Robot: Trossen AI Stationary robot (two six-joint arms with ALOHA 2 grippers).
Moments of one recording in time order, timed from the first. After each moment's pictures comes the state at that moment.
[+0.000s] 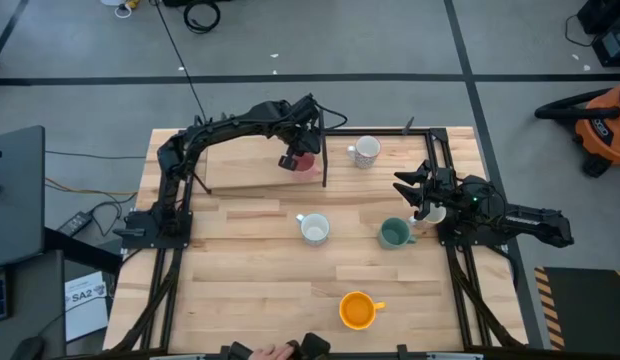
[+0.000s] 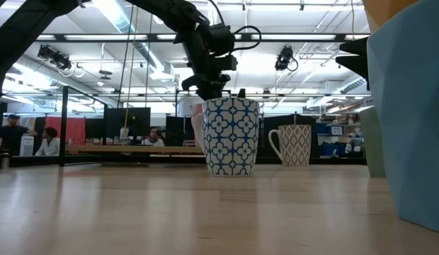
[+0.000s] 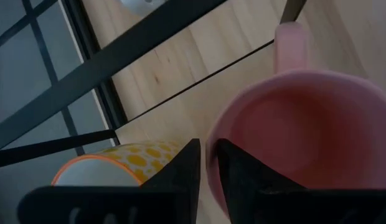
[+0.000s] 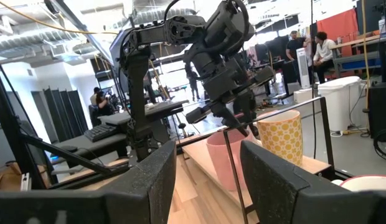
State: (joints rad) left arm 0.48 2.03 1.83 -0.88 0.01 0.94; right arm -0.24 0.01 0.01 0.21 0.05 0.23
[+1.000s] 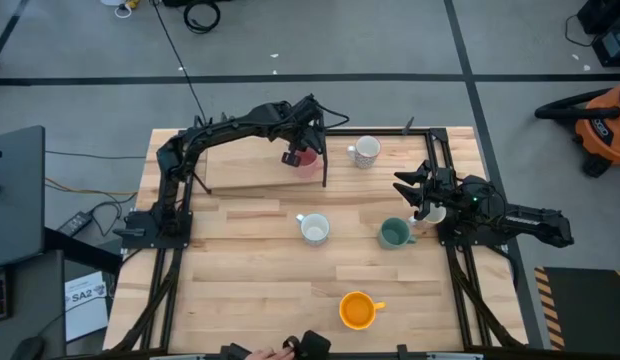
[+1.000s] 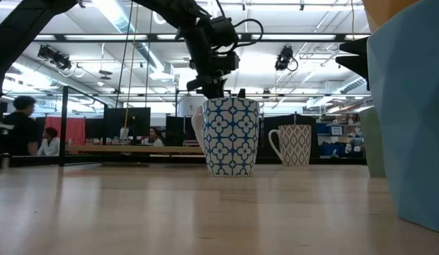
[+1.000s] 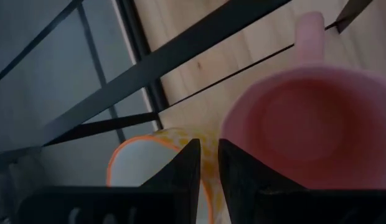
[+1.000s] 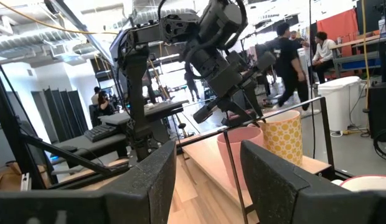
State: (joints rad) left arm 0.46 2.02 1.83 -0.82 -0.17 0.93; right arm -0.24 0.01 0.01 0.21 0.05 0.23
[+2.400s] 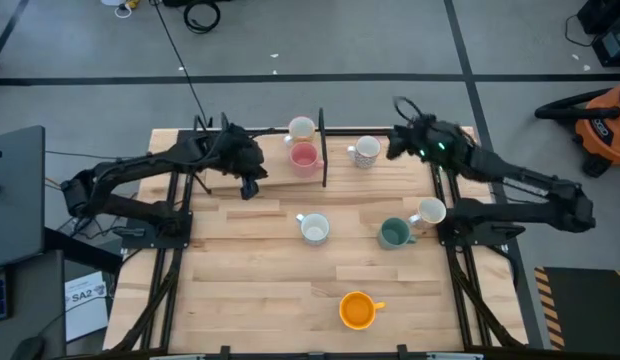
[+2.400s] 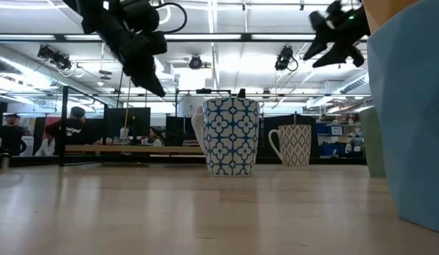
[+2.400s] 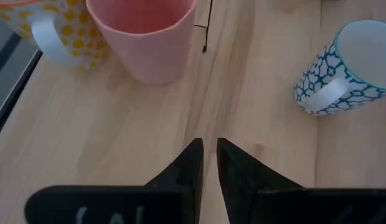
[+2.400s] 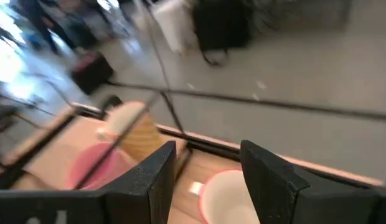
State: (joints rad) left arm 0.48 1.23 0.89 -0.48 0.16 0.17; right arm -0.50 0.85 0.78 -0.29 0.38 0.49
